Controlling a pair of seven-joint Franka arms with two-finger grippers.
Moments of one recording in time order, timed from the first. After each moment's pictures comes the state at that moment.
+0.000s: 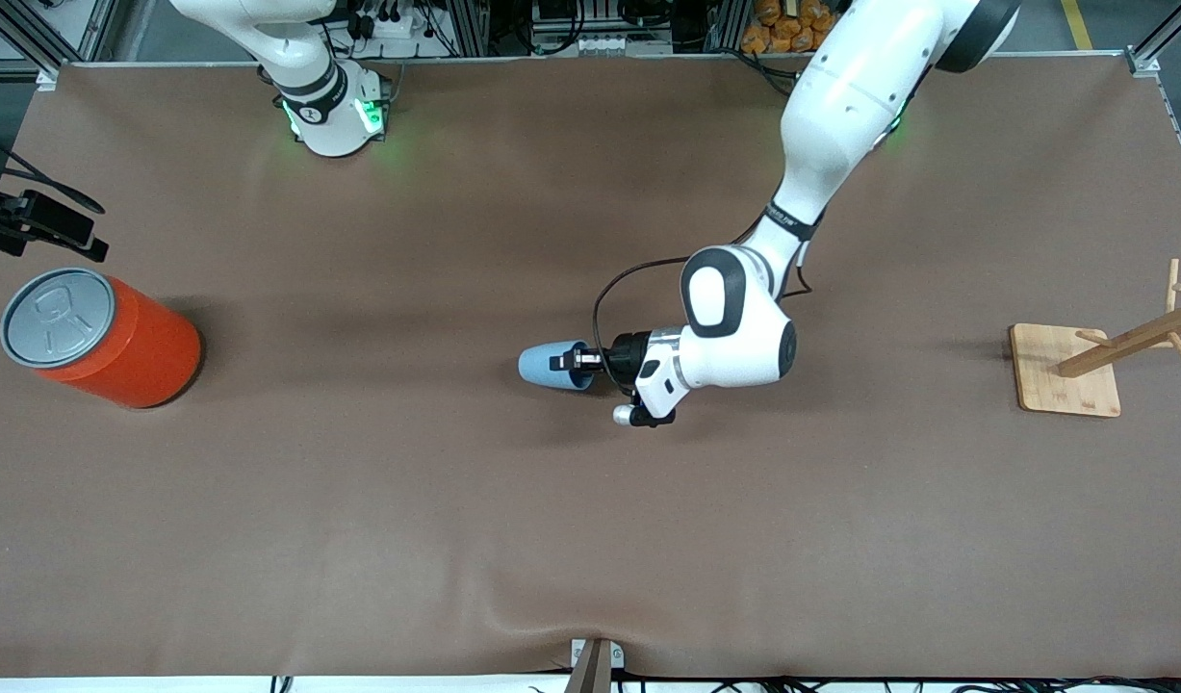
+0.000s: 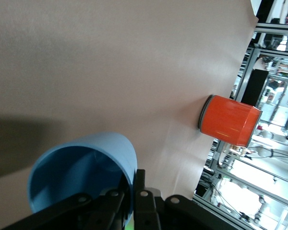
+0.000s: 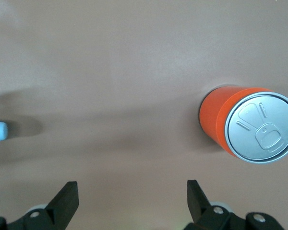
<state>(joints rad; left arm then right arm) -0.53 0.73 -0.11 -1.50 -1.22 2.30 0.10 0.01 0.03 -0.08 -1.48 0.05 1.46 0.05</state>
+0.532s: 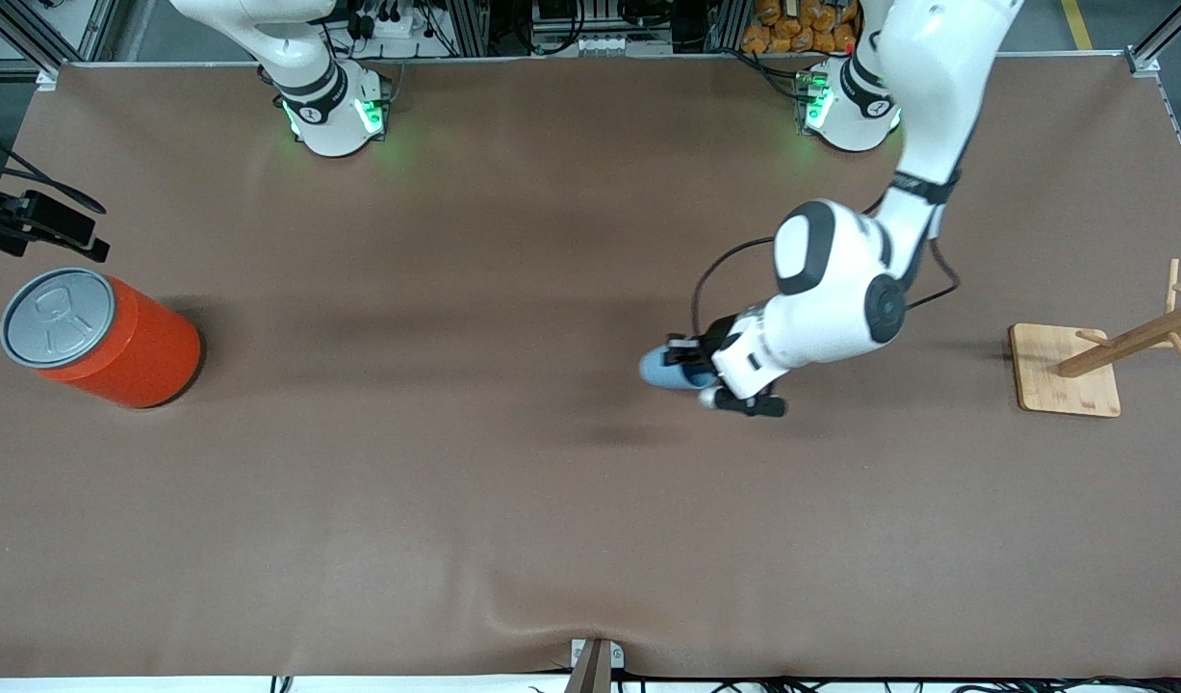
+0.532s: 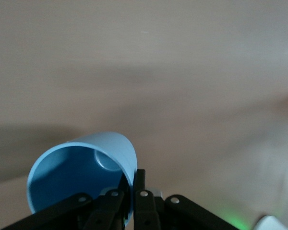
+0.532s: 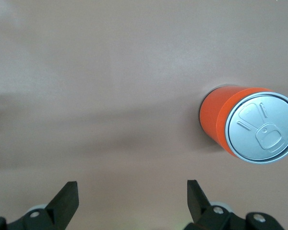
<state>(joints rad) -0.37 0.41 -0.09 -1.81 -0.59 2.25 -0.02 0.01 0.03 -0.08 -1.48 0.05 1.46 0.05</state>
